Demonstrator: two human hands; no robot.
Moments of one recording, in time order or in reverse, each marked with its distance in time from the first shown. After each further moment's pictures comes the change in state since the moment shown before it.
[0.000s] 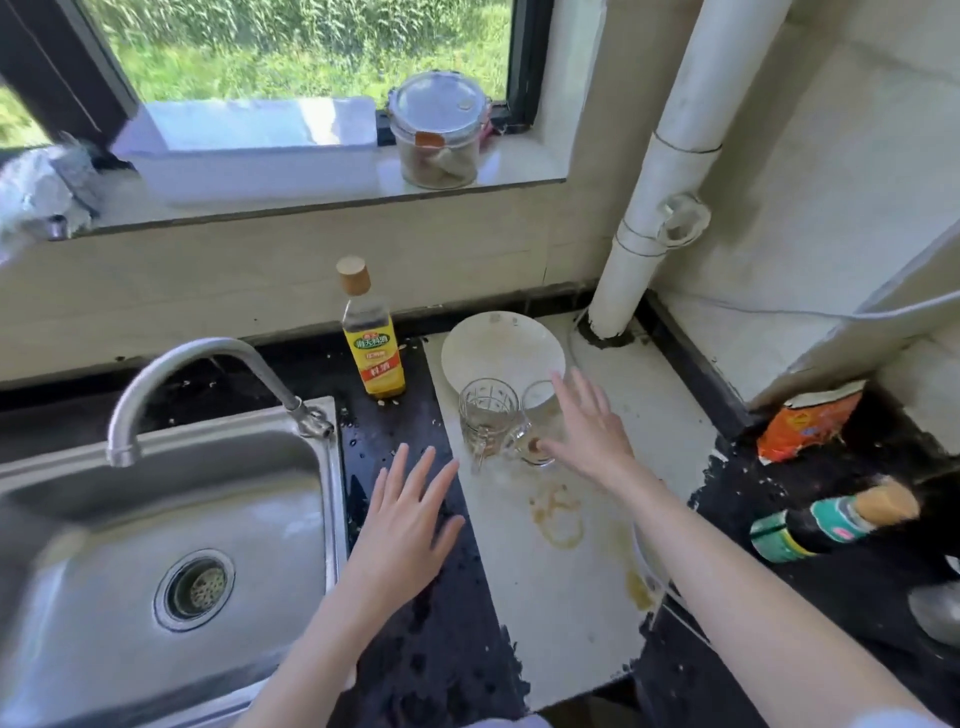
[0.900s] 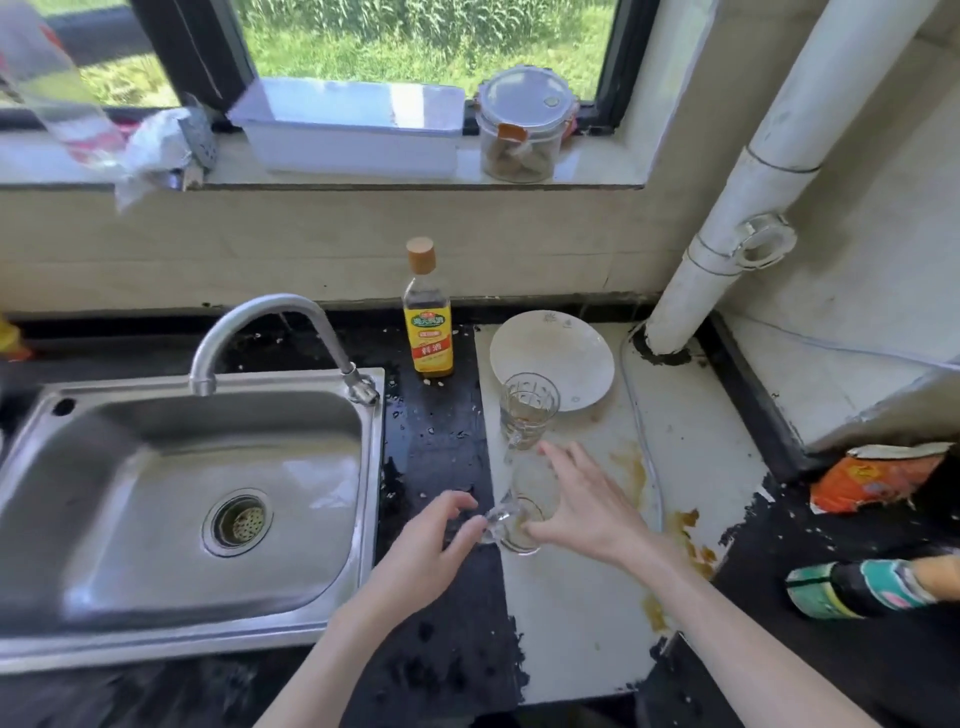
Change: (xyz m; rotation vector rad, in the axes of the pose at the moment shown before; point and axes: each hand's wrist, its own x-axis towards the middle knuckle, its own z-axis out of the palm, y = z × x) left_hand -0.029 0.021 0.011 -0.711 -0.088 -0.308; right_hand -0.064 -0.027 -0.001 0.145 -0.219 -0.291
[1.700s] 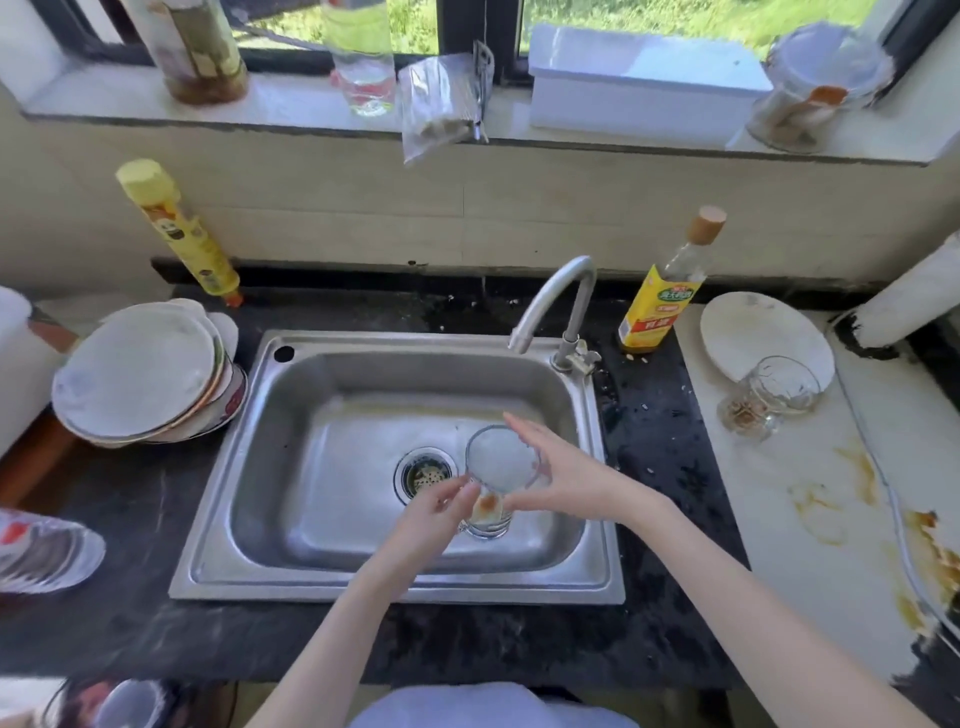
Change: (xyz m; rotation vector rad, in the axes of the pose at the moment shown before) left_hand -0.095 -0.192 -0.207 -0.473 0.080 -0.270; right_hand 0.083 -0.260 0.156 0.371 -0.397 -0.147
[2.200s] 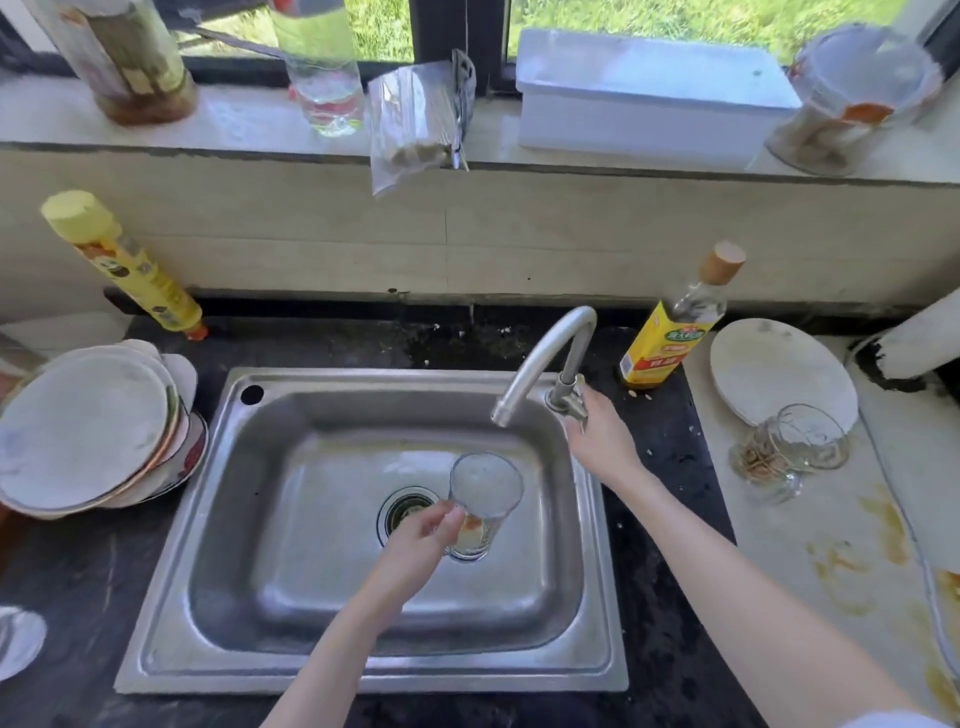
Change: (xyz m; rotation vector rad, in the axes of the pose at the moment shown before) left_hand 0.071 0.008 -0.007 -0.047 0.005 -0.101; right_hand 0.097 0.063 -0.084 -0.103 0.585 0.209
